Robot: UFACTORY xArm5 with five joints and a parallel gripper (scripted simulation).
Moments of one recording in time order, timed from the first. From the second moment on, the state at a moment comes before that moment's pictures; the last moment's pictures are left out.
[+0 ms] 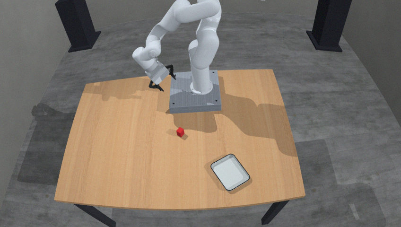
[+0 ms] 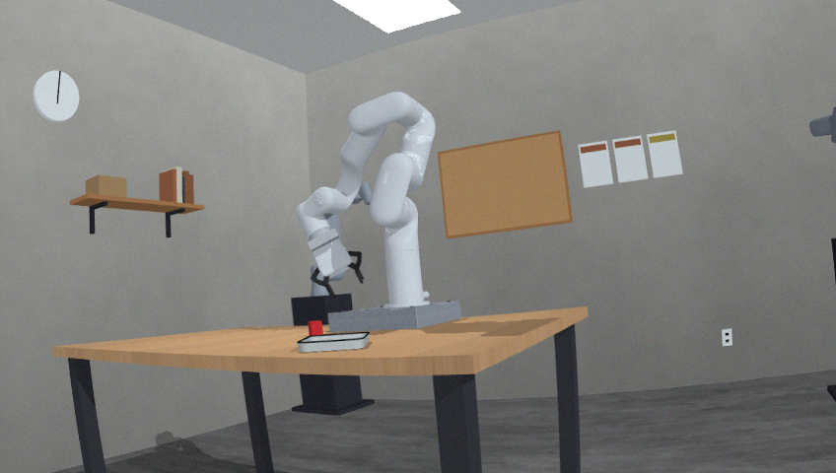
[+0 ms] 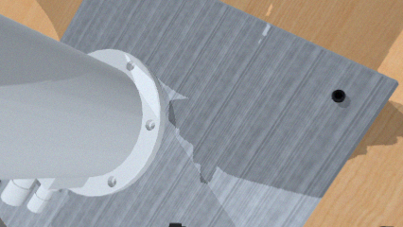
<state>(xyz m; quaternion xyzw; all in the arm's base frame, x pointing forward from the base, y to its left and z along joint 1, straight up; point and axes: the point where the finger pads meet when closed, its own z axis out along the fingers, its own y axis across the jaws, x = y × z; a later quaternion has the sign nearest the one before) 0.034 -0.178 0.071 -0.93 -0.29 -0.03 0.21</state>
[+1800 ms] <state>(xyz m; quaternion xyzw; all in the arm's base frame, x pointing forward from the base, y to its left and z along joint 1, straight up) 0.268 -0.110 0.039 -0.33 -0.94 0.00 0.02</state>
